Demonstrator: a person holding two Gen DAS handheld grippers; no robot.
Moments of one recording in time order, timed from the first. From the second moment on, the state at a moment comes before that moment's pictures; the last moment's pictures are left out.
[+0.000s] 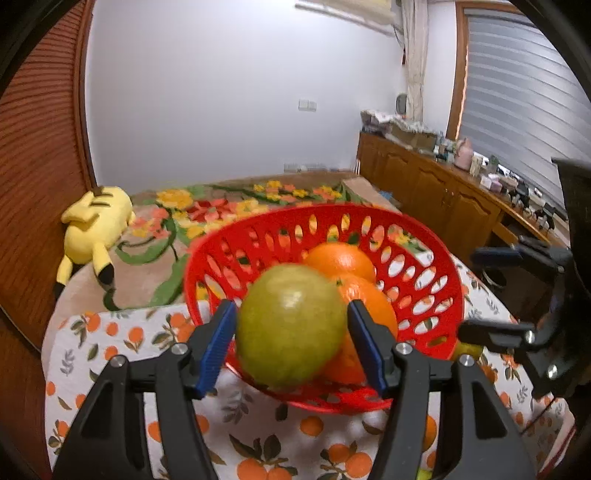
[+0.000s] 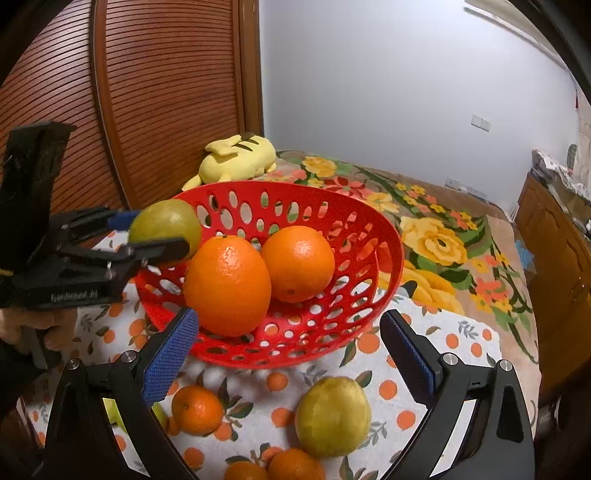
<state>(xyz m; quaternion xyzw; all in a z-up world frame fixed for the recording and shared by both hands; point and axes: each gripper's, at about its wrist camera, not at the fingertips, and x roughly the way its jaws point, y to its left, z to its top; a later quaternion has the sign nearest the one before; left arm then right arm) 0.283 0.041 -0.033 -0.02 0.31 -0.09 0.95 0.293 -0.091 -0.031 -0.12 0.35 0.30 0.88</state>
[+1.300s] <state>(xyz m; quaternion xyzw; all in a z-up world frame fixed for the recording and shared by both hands) 0.131 0.036 -0.075 -0.04 0.34 -0.10 0.93 0.190 -0.165 -0.077 -0.04 0.36 0.23 0.90</state>
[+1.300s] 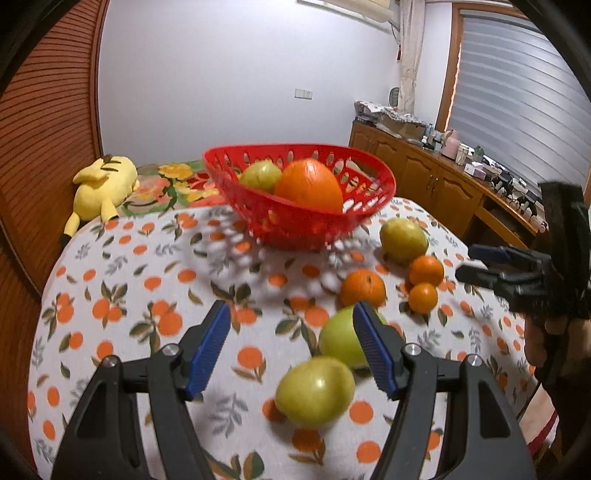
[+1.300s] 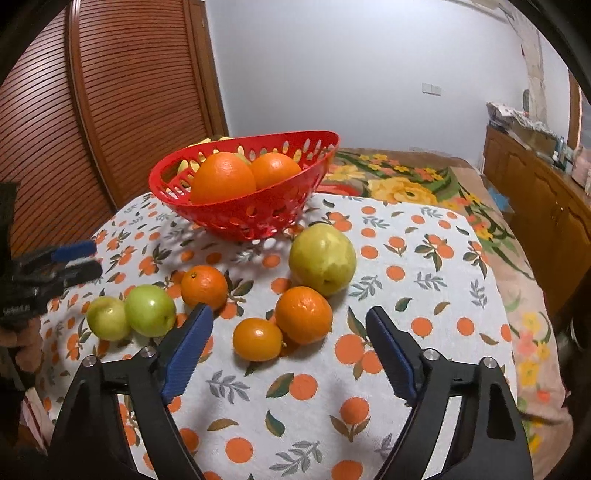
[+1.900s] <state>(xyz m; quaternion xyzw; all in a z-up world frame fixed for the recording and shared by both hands) 0.114 0.035 -0.111 -0.06 0.38 -0.11 0.92 0.182 -0.141 -0.107 -0.04 0.40 0.25 0.88</state>
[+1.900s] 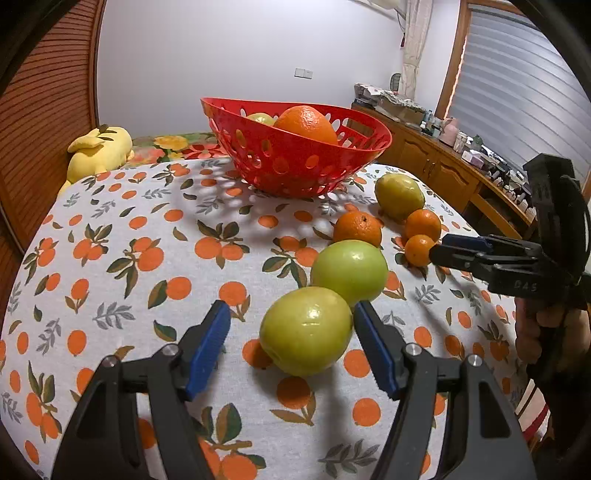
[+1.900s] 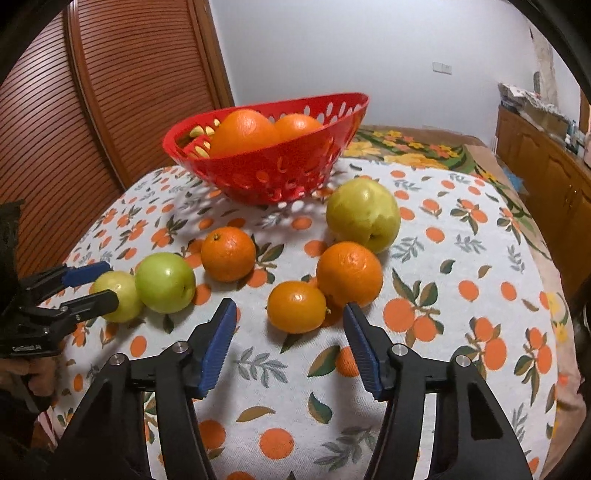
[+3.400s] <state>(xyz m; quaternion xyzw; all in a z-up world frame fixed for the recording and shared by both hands) 0.117 0.031 -0.119 -0.05 0.39 -0.11 0.91 0.194 -0.126 -0.120 -0.05 0.43 0.23 0.87</state>
